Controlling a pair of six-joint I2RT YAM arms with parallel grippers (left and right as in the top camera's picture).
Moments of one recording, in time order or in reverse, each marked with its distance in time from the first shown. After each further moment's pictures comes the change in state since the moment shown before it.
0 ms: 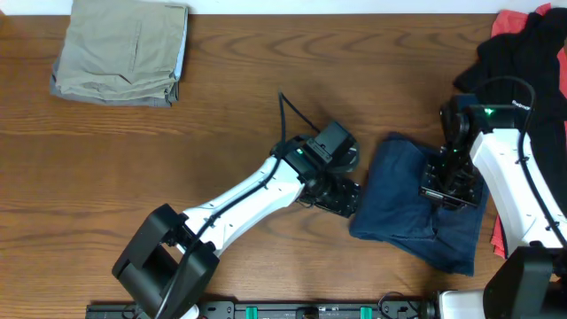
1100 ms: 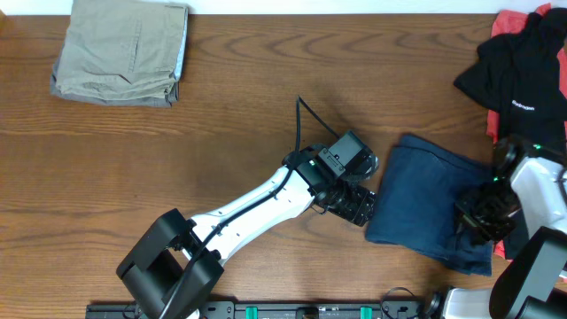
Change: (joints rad) left arm -0.064 0.001 0.000 0.078 0.006 0.000; right arm -0.372 0.000 -0.220 0.151 0.040 0.176
